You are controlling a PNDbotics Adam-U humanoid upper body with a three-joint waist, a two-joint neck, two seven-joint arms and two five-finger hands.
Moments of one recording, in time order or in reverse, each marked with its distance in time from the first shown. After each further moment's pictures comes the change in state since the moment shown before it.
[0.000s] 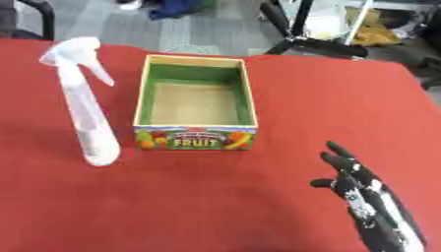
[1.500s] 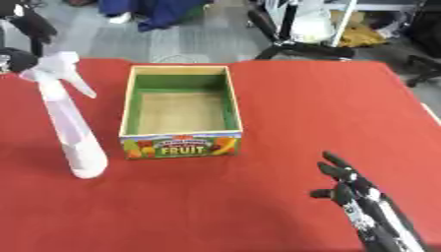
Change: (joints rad) left arm -0.643 0.236 -0.446 0.340 -0.079 -0.102 -0.926; right arm 0.008 -0.042 0.024 0.003 0.004 -0.007 0.024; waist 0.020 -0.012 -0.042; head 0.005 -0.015
